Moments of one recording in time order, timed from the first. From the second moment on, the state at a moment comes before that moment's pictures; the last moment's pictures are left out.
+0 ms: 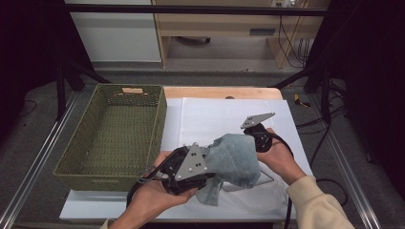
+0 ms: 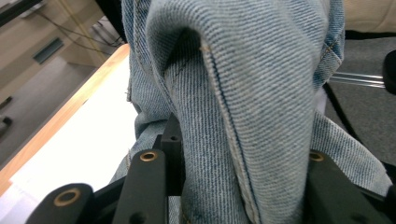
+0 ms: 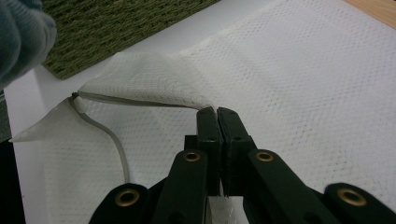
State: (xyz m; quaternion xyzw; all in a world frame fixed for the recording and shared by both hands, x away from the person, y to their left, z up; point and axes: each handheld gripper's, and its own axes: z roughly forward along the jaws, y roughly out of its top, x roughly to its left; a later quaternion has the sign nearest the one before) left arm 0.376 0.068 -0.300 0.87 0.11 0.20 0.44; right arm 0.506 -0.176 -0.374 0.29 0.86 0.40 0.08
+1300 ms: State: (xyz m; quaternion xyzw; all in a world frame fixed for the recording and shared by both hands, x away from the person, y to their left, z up) left arm 0.386 0.033 -0.349 0.88 0.11 0.14 0.44; right arm 0.515 -0.189 -0.371 0.27 0.87 0.40 0.09
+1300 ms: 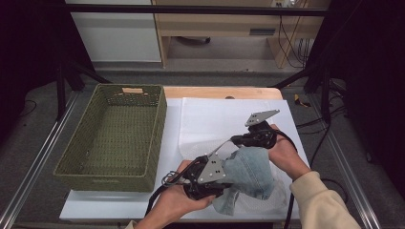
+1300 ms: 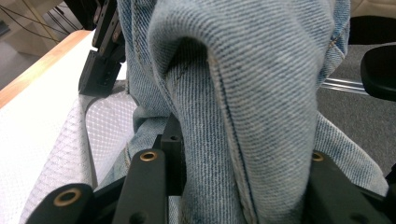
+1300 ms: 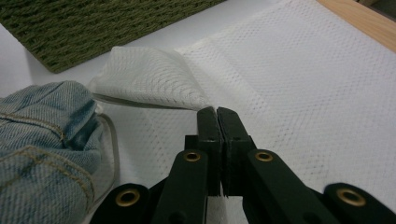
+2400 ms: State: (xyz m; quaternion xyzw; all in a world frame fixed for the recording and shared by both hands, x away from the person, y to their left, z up) left arm 0.402 0.043 -0.365 0.89 0.12 0.14 0.41; right arm 0.517 -0.192 -0.368 0.26 0.87 0.40 0.08
